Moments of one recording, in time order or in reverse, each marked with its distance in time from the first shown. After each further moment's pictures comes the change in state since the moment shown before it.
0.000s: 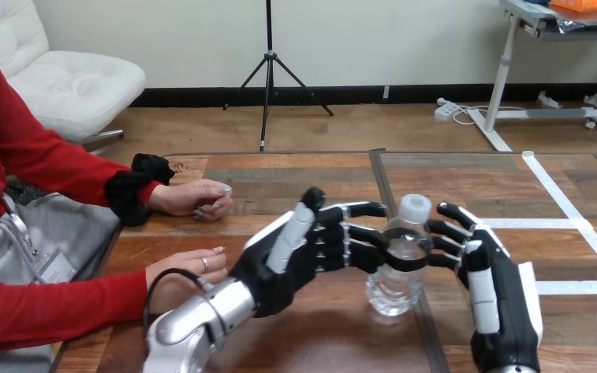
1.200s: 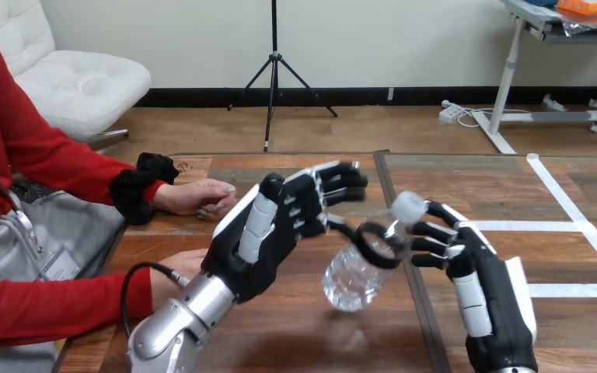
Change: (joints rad) left arm 0.142 -0.013 -0.012 -0.309 -0.119 -0.055 0.006; right arm 0.058 -0.025 0.030 -0.141 -0.056 0.067 0.038
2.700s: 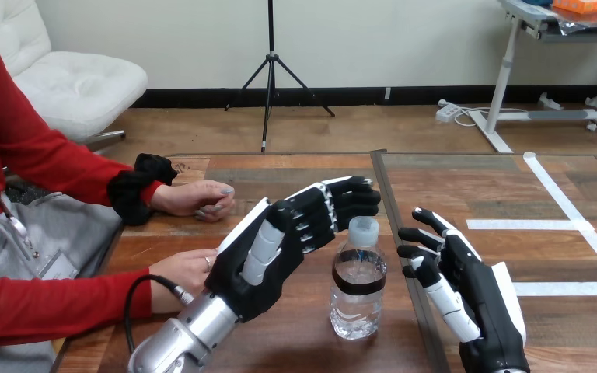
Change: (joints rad) left arm 0.084 0.004 -0.035 -0.039 -0.028 -0.074 -0.035; right arm 0.000 -0.013 0.012 0.006 0.001 0.060 0.006
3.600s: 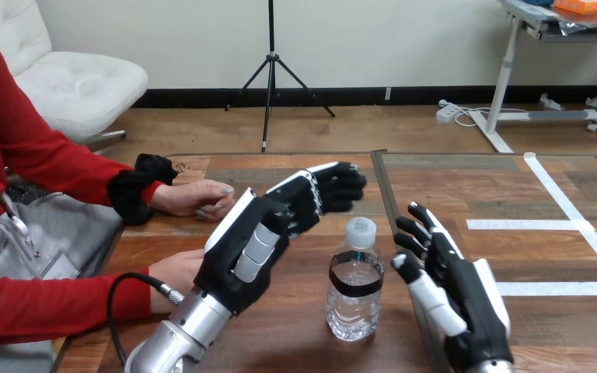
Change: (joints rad) left arm 0.009 0.006 0.001 0.009 0.087 -0.190 0.151; right arm -0.075 0.014 0.012 0.090 0.069 0.016 0.092
